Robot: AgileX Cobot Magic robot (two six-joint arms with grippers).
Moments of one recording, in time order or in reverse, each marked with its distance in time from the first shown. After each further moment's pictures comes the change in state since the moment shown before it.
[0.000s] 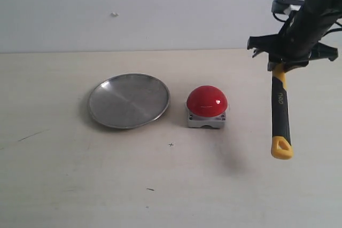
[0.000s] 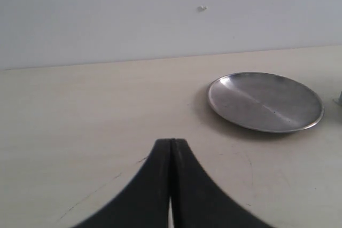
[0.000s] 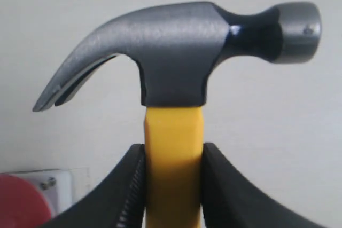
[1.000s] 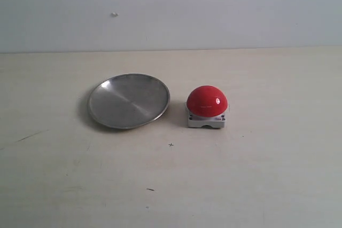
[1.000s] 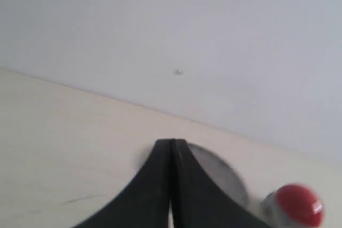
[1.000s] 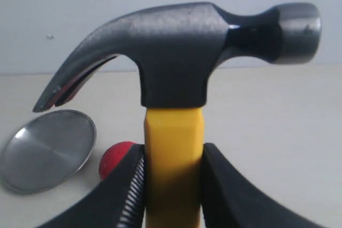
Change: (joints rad) left arm 0.000 0.000 0.000 -0.170 -0.183 -0.274; right arm 0.120 -1.115 0.546 -0.008 -0.076 -0.124
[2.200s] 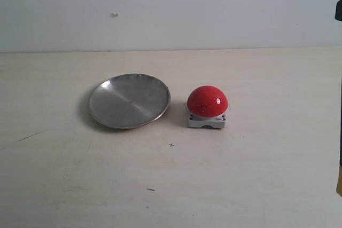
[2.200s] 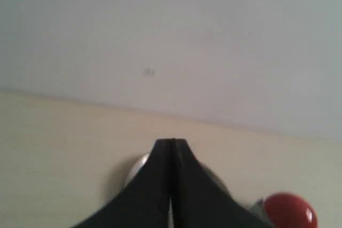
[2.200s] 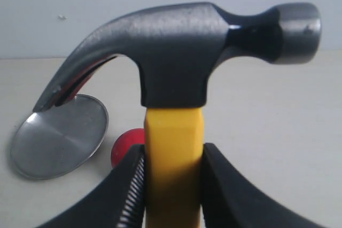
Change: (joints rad) left arm -0.005 0.882 -0.470 0.916 -0.269 -0.821; right arm 0.000 0.034 0.084 0.099 -0.095 -0.079
